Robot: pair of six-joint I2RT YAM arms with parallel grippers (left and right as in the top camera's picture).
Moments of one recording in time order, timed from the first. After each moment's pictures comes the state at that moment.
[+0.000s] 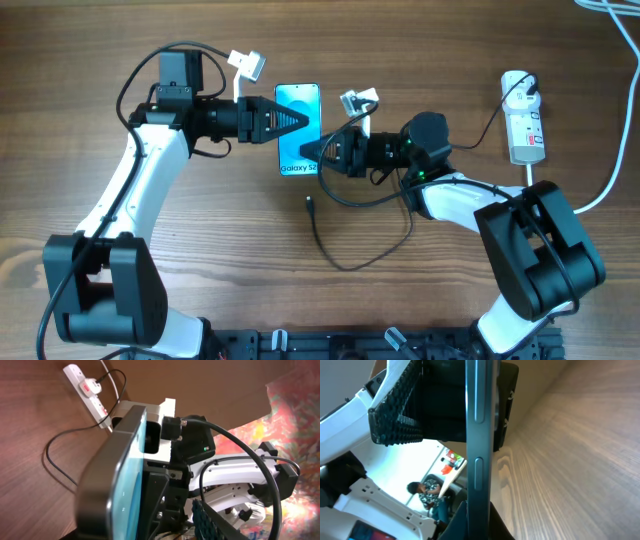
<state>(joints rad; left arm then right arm) -0.07 1.67 1.21 -0.49 1.44 -0.11 0.42 1.84 0.76 1.19 -1.14 1.07</state>
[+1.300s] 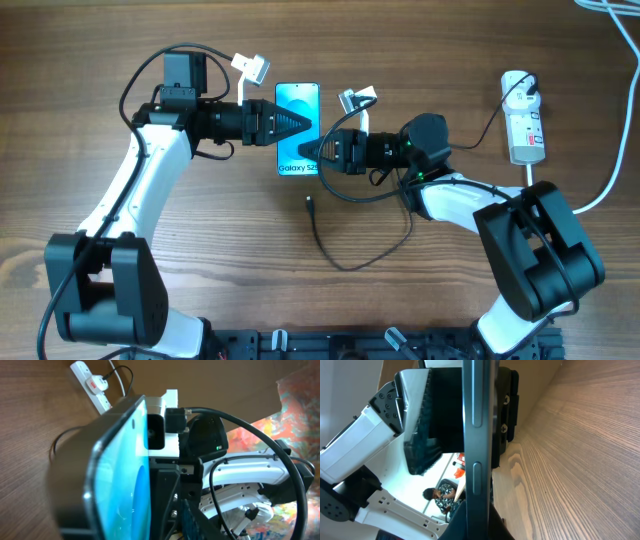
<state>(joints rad) -0.08 1.67 1.21 -0.53 1.40 -0.06 0.42 1.84 0.77 1.22 -1.13 1.20</state>
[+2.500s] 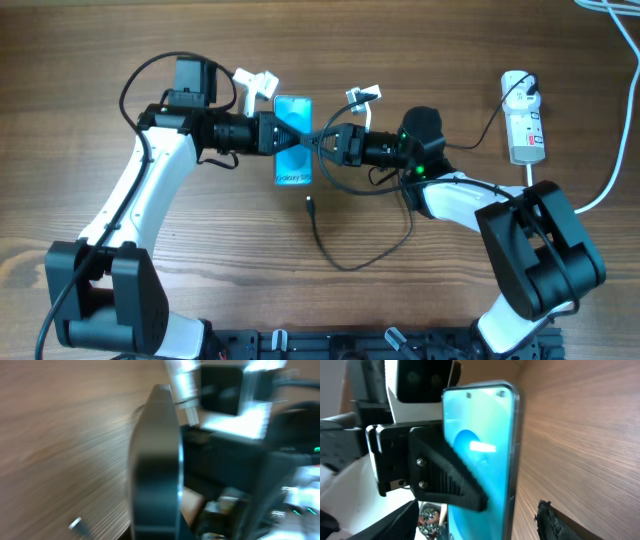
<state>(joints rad) -0.12 1.65 1.21 -0.71 0.92 -0.07 0.41 1.84 0.77 0.98 -0.99 1.08</state>
